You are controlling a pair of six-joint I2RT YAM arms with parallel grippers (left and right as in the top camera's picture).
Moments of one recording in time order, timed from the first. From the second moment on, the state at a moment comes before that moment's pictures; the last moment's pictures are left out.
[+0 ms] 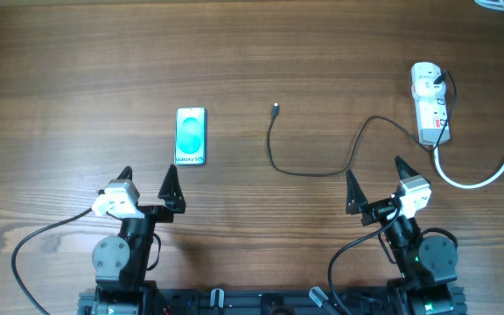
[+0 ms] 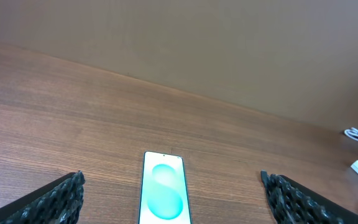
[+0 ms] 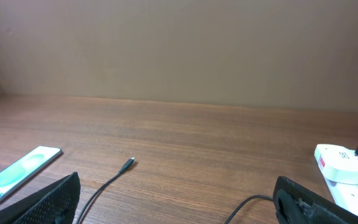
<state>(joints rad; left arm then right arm) -0.05 0.01 0.01 -0.07 0.05 -0.32 0.17 0.02 0.01 0.00 -0.11 0.05</state>
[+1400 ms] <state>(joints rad) -0.05 0.02 0.01 -0.07 0.05 -0.32 0.17 0.02 0.01 0.02 -0.10 0.07</state>
